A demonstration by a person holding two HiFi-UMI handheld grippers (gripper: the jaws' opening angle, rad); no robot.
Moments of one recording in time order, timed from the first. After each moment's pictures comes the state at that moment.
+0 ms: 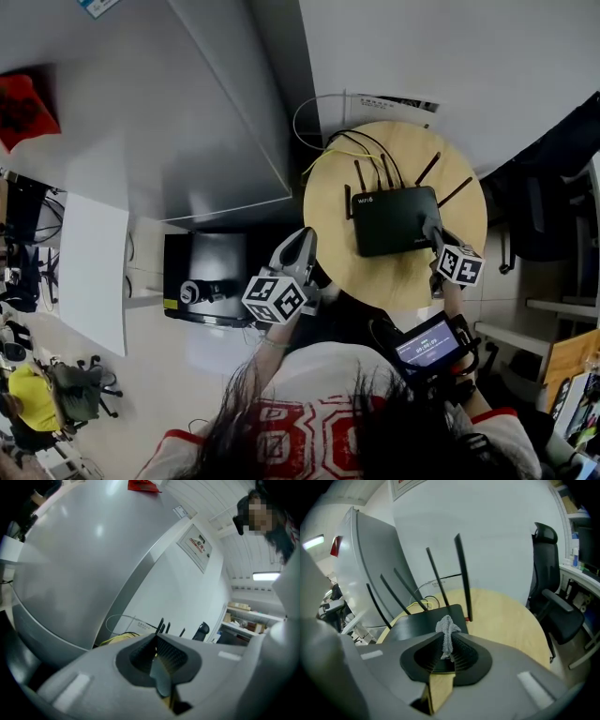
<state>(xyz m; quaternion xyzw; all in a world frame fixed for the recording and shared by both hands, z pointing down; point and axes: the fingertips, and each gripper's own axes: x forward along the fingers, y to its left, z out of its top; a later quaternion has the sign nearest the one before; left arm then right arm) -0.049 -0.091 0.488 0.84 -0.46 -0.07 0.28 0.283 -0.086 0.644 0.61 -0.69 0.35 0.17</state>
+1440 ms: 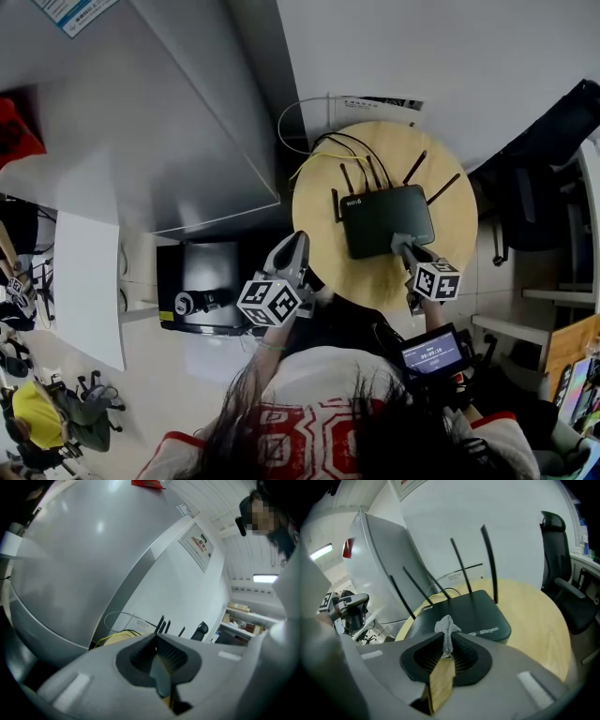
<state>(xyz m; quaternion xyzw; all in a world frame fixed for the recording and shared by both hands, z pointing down) -0.044 -0.102 0.503 0.84 -0.45 -0.06 0.30 0.212 -0.051 0.651 0.55 -0.73 0.38 0.15</state>
